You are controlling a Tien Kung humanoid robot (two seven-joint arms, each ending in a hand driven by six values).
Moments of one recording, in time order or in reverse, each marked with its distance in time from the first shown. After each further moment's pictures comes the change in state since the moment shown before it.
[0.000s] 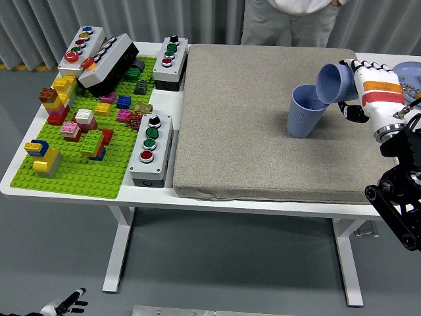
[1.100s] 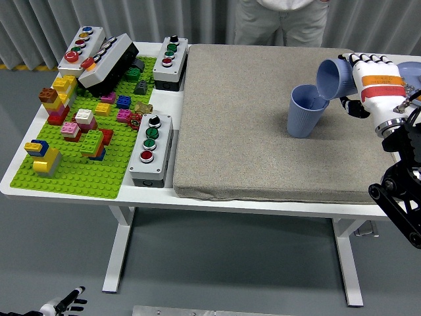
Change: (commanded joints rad) left arm -0.002 0.003 -0.006 0.000 0.001 0.000 0.000; right arm 0.043 -0.056 -0.088 0.027 -0.009 0.001 -0.031
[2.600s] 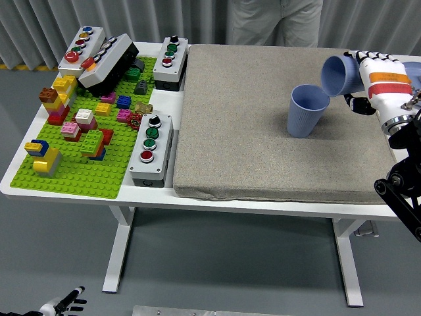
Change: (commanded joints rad) left arm 0.000 -0.001 -0.010 0.000 0.010 0.000 0.002; right arm 0.009 -0.009 0.031 -0.027 0.136 -0.039 0.040
